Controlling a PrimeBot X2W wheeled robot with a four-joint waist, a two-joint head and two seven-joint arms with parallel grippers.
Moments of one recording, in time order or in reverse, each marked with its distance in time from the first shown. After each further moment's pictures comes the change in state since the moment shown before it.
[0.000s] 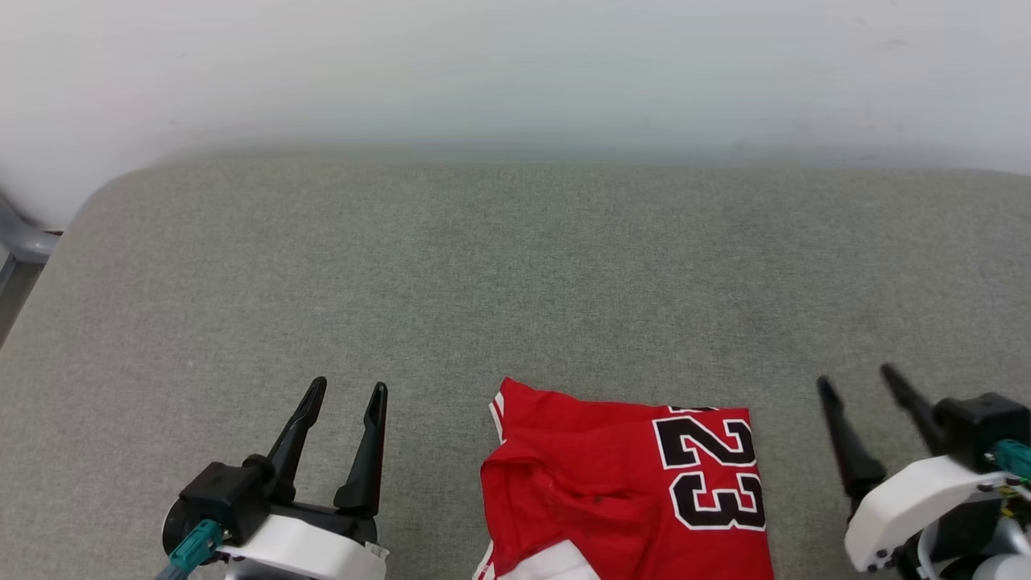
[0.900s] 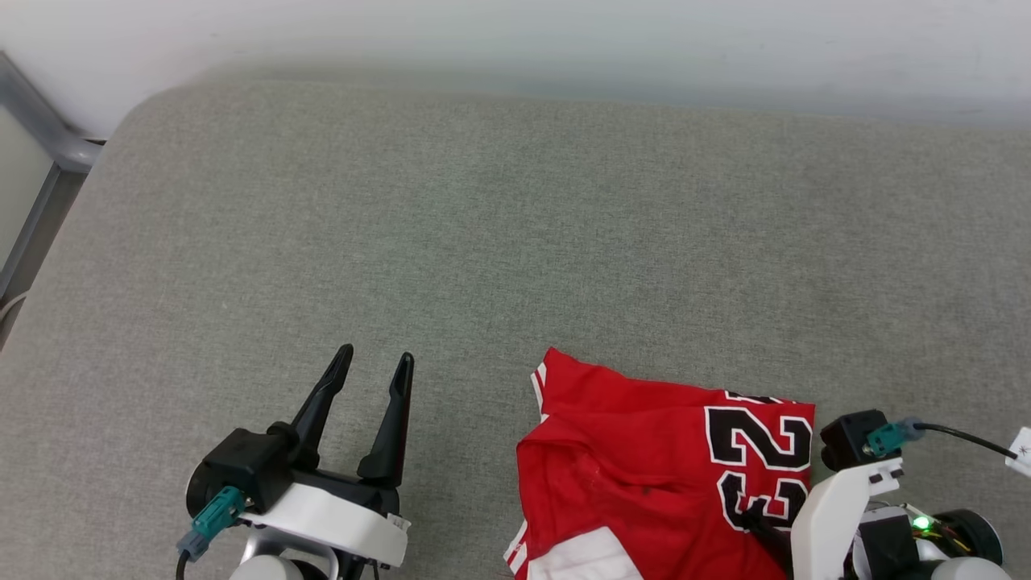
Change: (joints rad) left arm -0.079 -0.002 -0.048 0.023 -0.010 -0.004 0.000; right arm 0.010 0.012 0.133 0.059 0.182 0.000 0.730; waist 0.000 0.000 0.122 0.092
